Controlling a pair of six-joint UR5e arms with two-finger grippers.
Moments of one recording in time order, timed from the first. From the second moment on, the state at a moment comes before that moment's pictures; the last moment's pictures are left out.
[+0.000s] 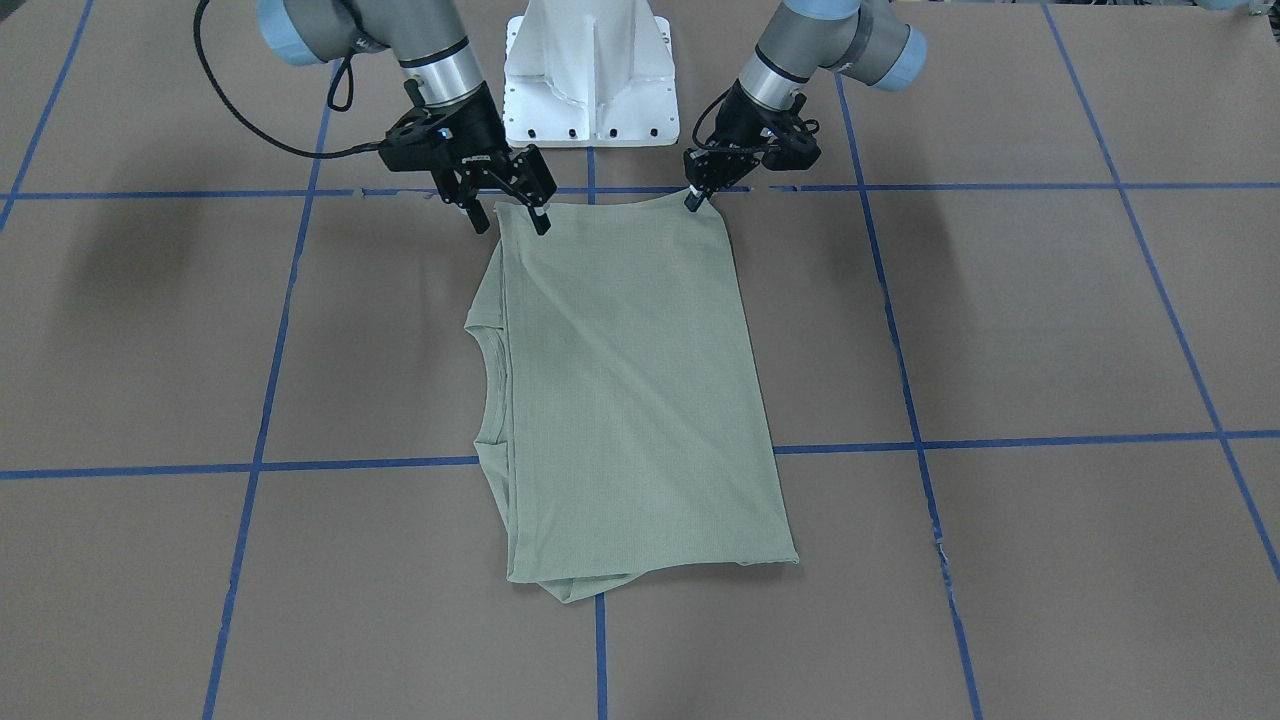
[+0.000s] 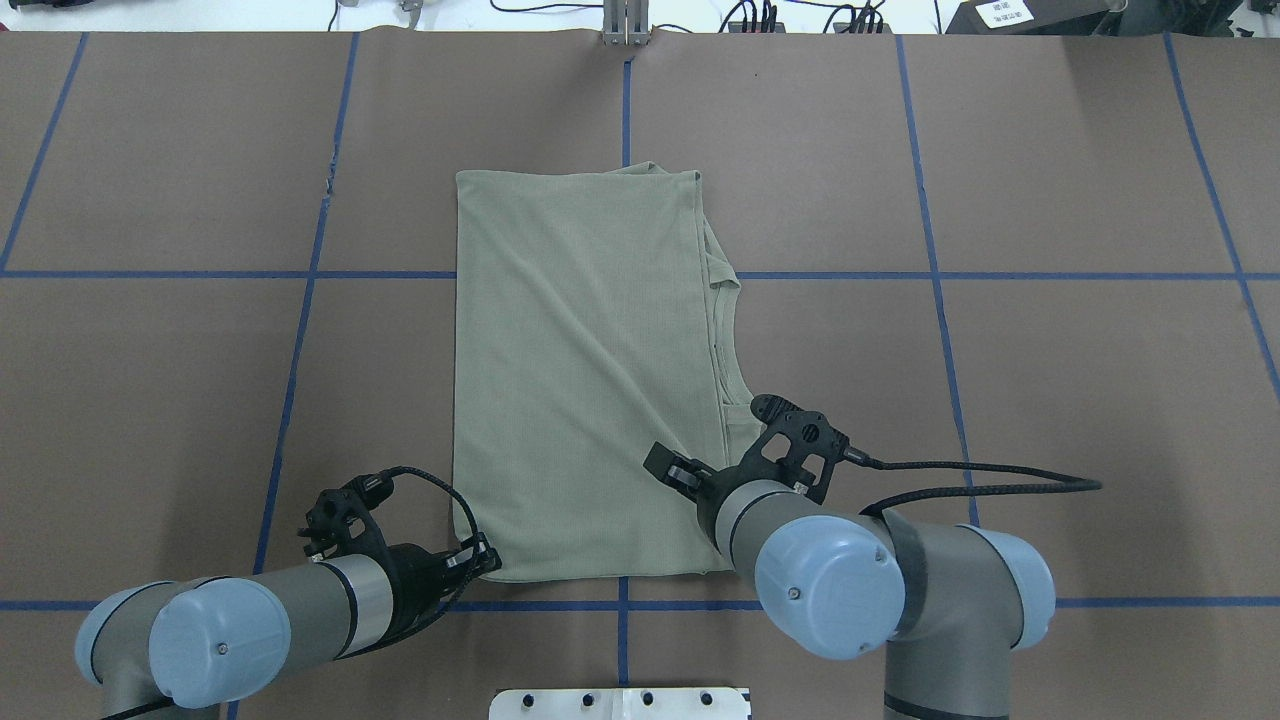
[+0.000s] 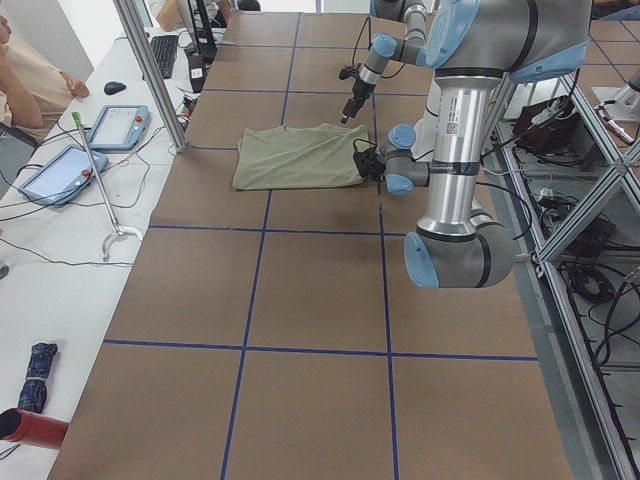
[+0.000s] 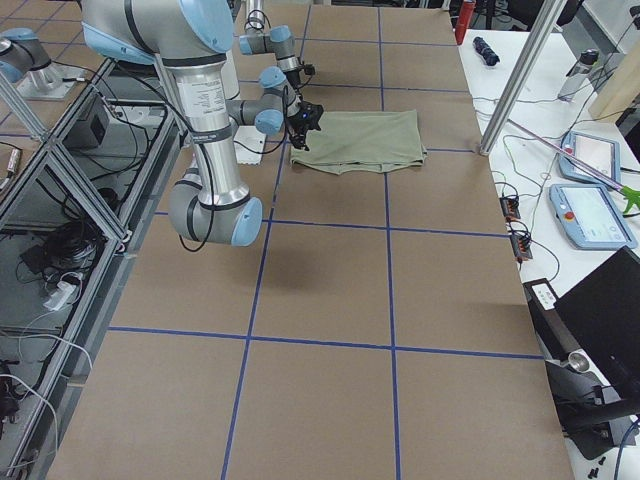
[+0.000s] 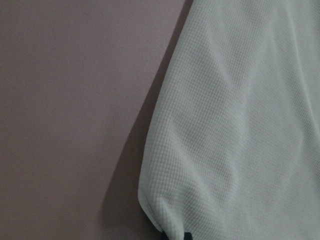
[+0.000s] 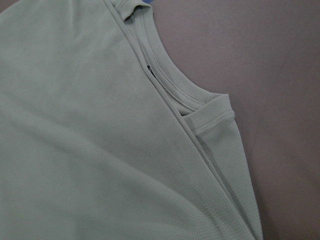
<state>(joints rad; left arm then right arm) -0.14 -1.74 -1.89 -2.32 -1.44 -1.94 0.18 -1.15 1.95 -1.42 1.30 1.94</state>
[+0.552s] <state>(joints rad) -0.14 -1.74 -1.89 -2.32 -1.44 -1.94 0.13 -1.15 1.88 -1.44 1.27 1.95</state>
